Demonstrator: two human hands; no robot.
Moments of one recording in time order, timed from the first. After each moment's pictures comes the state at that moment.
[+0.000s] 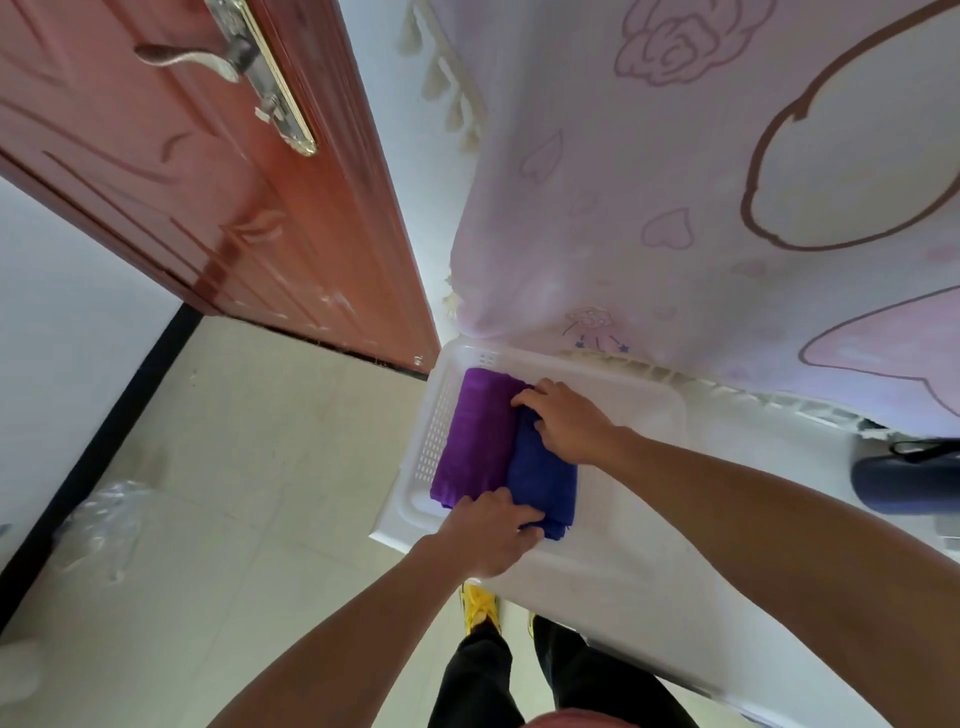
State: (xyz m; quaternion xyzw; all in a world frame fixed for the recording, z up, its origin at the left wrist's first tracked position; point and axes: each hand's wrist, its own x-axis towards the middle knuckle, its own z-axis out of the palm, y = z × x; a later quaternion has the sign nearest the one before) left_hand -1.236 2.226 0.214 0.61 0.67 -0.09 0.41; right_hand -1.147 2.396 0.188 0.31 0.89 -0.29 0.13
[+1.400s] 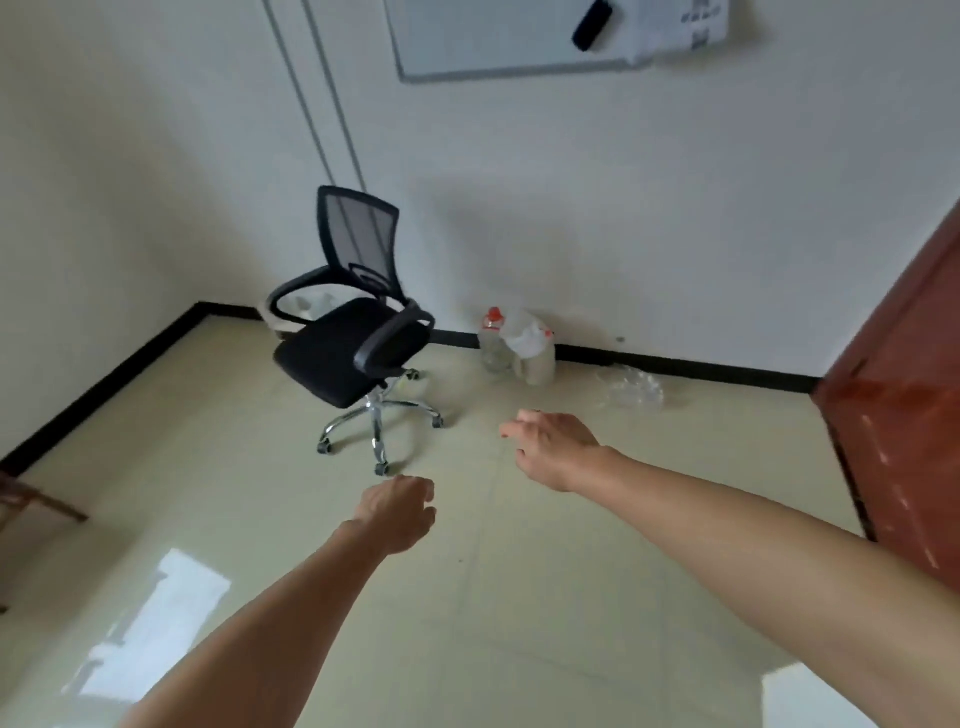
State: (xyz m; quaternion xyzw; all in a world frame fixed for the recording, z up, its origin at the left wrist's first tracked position) left_hand -1.035 1.516 0.352 -0.18 0.97 0.05 0.16; right_hand -1.188 1.691 0.367 -0.46 0.88 -0.06 0.06
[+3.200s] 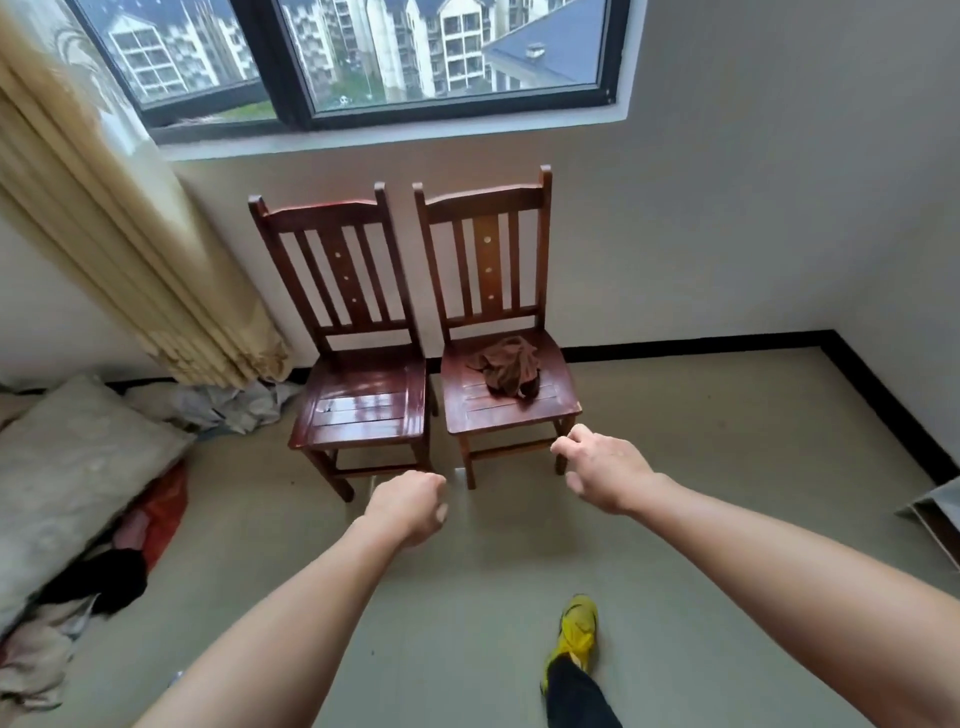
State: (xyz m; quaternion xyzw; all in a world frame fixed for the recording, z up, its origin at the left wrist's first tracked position) left_hand -0.520 0.421 0.314 -0.69 0.70 0.15 0.12; right_hand -0.778 0.351 0.310 -0.84 0.51 0.09 0.12
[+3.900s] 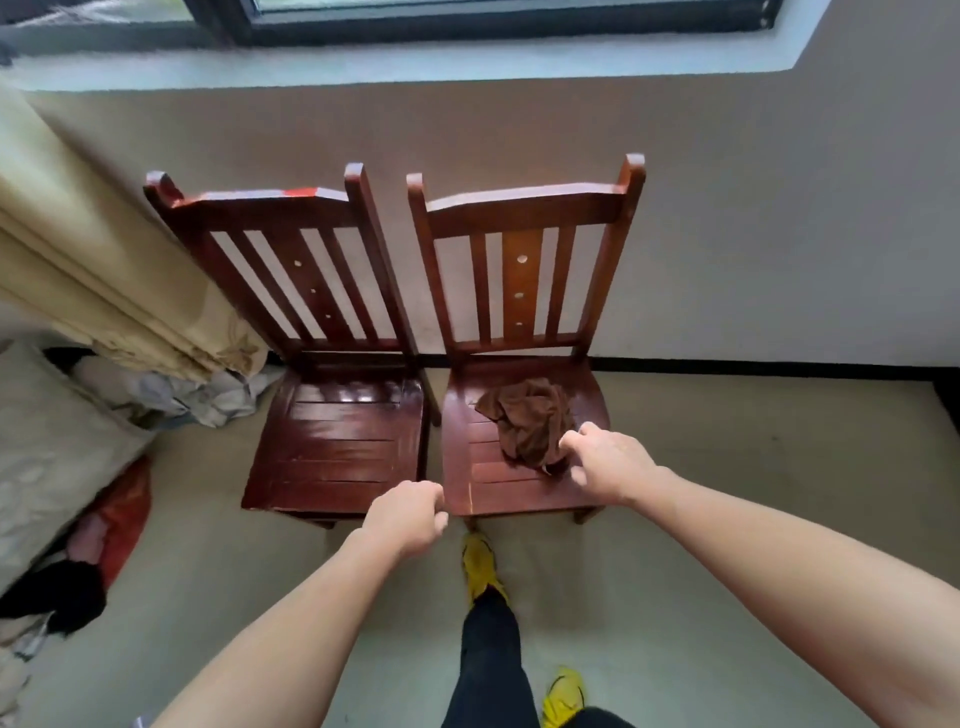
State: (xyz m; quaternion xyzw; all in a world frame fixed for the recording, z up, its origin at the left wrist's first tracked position) left_hand -0.450 0.073 0.229 -0.73 0.60 0.30 0.12; right_hand -0.702 -0.043 0.215 -0.84 0.49 0.16 0.19
